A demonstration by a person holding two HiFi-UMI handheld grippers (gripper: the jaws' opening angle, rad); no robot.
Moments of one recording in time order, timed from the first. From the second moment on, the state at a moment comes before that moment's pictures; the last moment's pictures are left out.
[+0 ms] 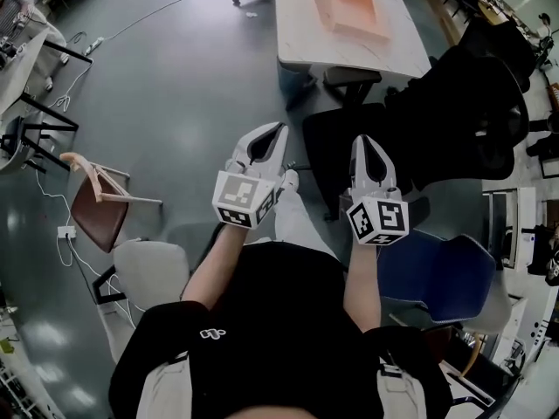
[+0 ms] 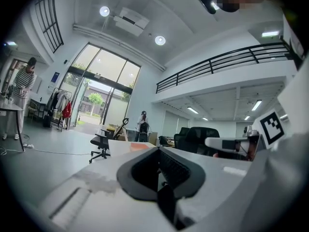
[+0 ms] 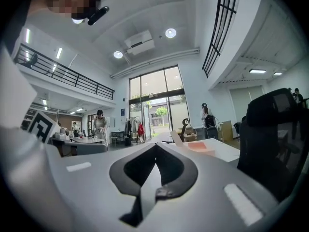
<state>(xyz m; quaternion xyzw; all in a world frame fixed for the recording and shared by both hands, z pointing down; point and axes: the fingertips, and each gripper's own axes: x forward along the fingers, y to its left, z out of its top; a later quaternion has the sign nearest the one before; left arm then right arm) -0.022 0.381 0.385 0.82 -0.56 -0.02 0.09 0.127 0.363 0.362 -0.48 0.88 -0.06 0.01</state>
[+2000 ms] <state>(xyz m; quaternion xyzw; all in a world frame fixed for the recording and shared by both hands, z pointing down) -0.149 -0.127 0.380 0.82 -0.55 -0.01 0.13 -0.042 -0.121 0.358 -0.42 0.90 0.00 -0.07</state>
